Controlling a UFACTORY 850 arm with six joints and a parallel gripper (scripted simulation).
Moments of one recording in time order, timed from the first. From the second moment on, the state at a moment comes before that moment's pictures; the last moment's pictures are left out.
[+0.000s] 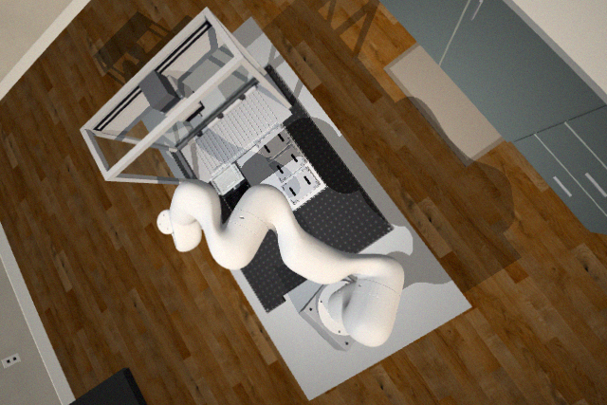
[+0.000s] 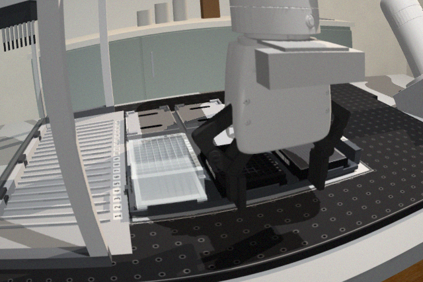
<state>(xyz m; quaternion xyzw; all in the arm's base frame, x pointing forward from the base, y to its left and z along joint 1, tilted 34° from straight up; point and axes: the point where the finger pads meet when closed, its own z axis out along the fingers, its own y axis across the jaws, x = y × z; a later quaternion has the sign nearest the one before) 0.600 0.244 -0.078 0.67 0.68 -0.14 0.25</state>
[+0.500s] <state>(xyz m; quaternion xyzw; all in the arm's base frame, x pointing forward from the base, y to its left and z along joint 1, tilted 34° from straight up) 0.596 0.255 -0.060 0.67 0.68 -0.14 0.25</state>
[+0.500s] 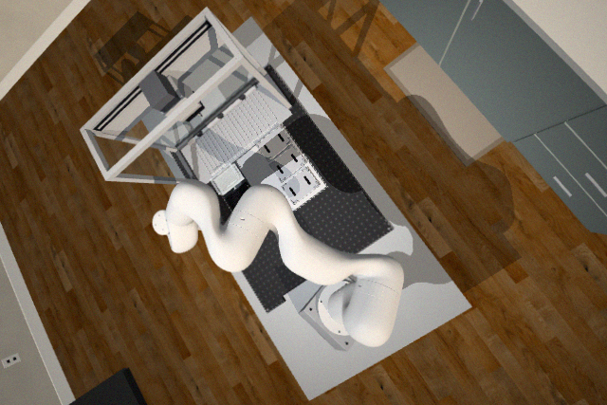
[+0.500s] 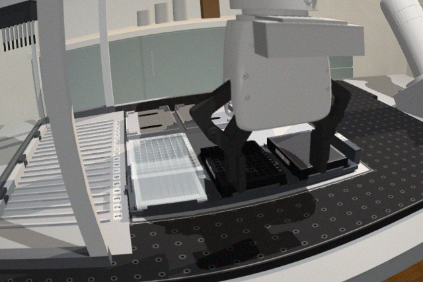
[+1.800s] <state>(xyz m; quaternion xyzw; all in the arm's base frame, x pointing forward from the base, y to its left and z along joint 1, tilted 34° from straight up) 0.587 0.286 -0.012 0.67 0.68 -0.14 0.25</state>
